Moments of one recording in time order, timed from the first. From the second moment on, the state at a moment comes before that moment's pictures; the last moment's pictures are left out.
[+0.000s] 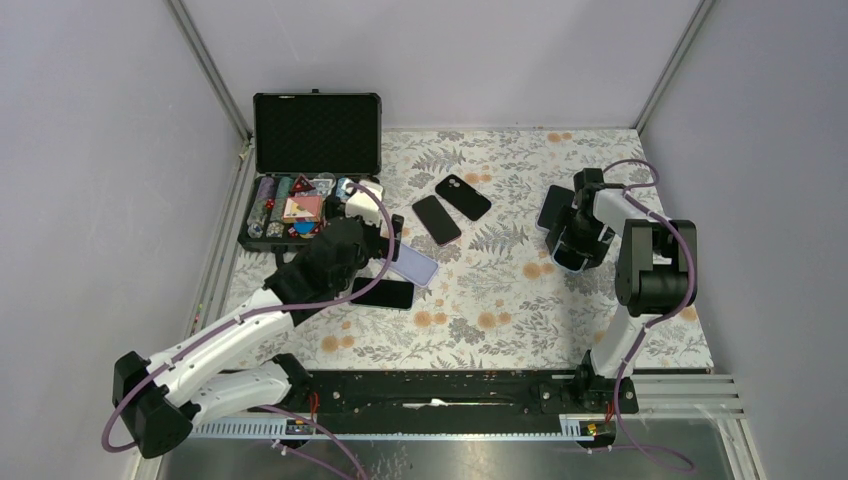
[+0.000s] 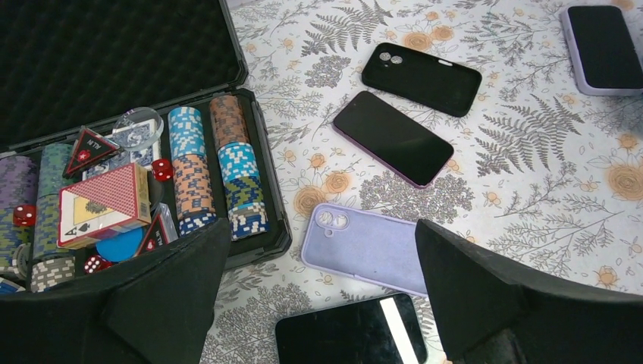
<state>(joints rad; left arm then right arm) -0.80 0.97 0.82 -0.17 -0.48 -0.09 -0.03 1.83 1.18 -0.77 0.11 0.50</state>
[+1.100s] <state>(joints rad) -0.75 1.01 0.87 -0.18 -0.47 -0.12 0.04 1.64 0.95 -0.71 -0.13 0.61</state>
